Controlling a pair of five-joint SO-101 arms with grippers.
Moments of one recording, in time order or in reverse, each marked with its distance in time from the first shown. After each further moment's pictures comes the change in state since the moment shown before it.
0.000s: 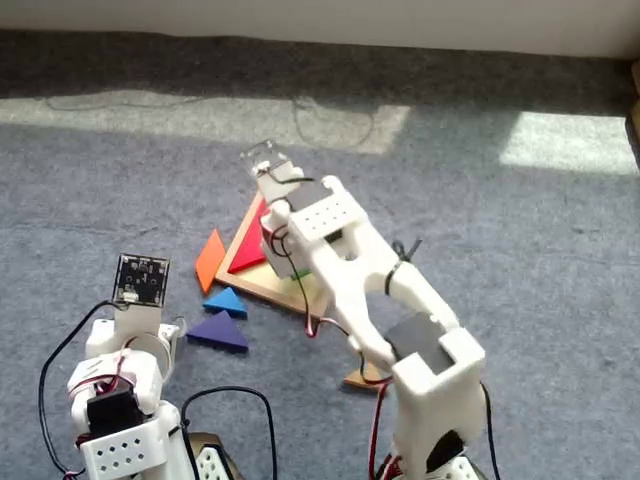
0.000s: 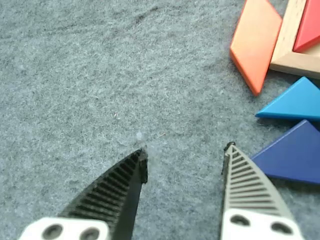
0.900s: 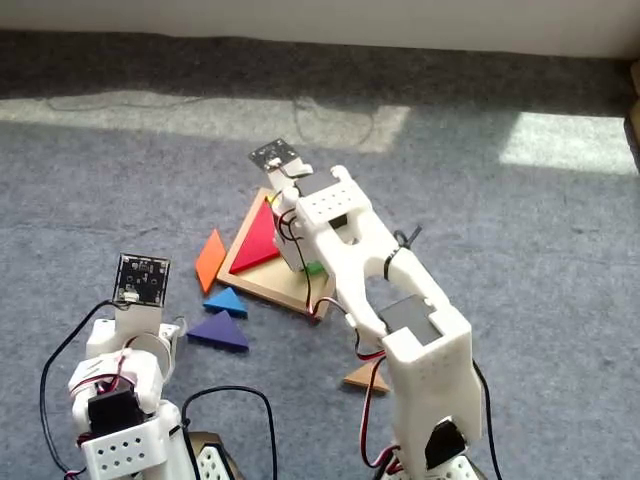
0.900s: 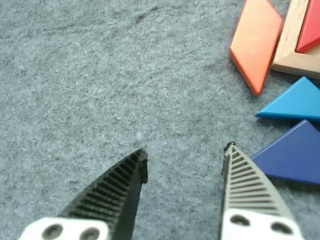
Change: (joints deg) left arm 0.0 0.0 0.0 0.0 0.0; right arm 3.3 6.3 -5.8 3.4 3.9
